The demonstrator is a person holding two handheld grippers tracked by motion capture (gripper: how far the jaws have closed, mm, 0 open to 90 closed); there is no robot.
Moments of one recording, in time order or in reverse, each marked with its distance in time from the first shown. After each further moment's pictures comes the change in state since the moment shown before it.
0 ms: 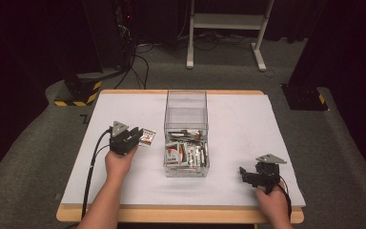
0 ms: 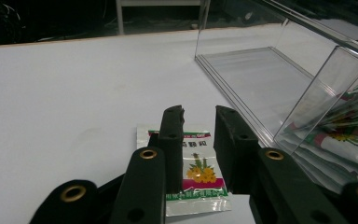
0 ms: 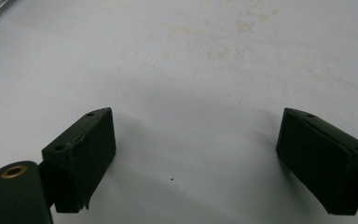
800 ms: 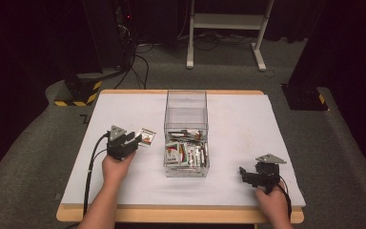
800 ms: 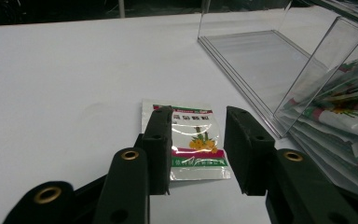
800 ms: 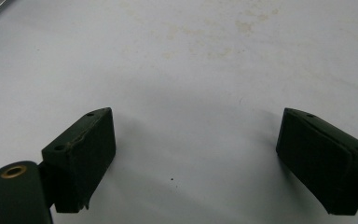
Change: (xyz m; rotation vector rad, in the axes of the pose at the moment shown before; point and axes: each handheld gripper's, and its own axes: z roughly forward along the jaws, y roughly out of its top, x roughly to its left) left arm 0.001 -0.011 -0.013 0.043 0.011 -0.008; right arm 0.000 0.000 0.000 0.001 -0.003 -0.004
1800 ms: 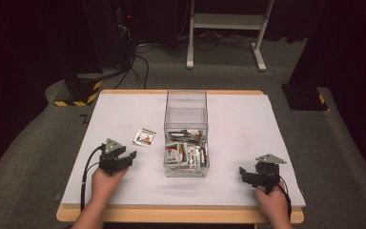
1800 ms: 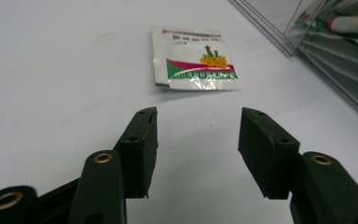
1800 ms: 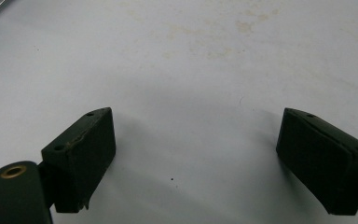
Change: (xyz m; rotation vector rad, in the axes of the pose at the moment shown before) left arm 0.005 -0.036 -0.029 0.144 0.015 0.059; right arm 0.000 0.000 0.000 0.002 -0.001 0.000
